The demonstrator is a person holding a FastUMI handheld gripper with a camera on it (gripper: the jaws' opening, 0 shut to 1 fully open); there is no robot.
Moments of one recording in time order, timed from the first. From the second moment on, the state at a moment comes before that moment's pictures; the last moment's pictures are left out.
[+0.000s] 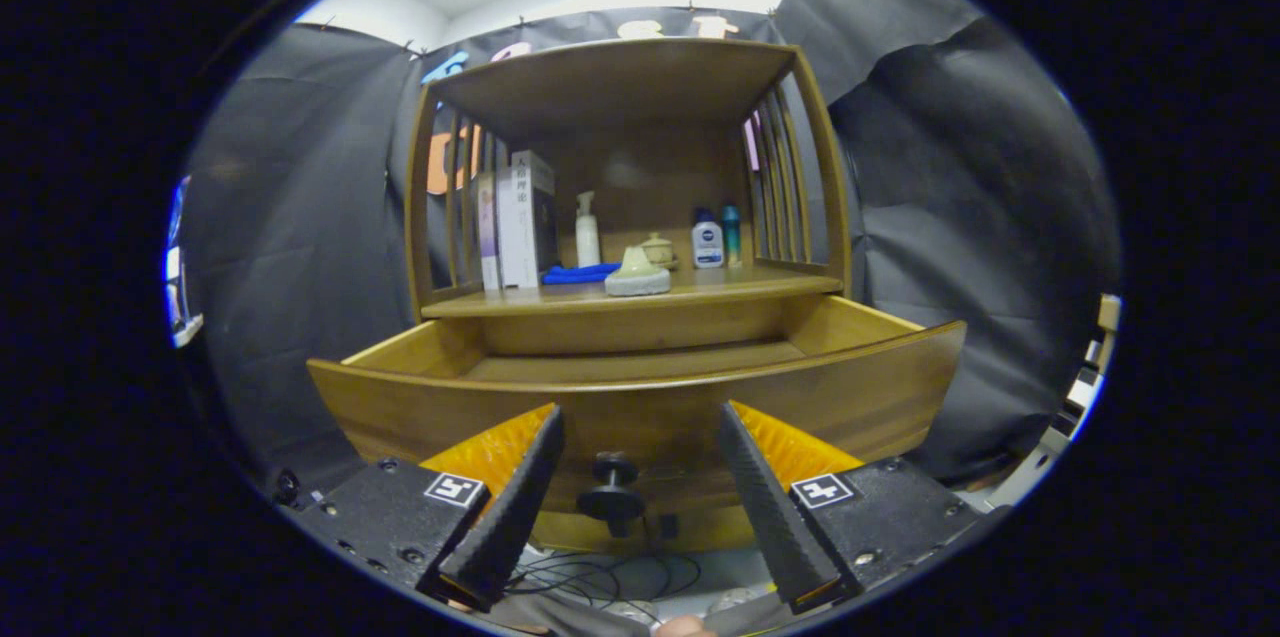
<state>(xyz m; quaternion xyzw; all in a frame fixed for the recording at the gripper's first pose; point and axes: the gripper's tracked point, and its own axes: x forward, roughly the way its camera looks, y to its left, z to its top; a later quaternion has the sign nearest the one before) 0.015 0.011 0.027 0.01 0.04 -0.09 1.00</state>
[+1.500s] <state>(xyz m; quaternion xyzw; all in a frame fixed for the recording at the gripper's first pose) 0.053 0.017 0.020 0.00 0.07 -0.09 0.99</state>
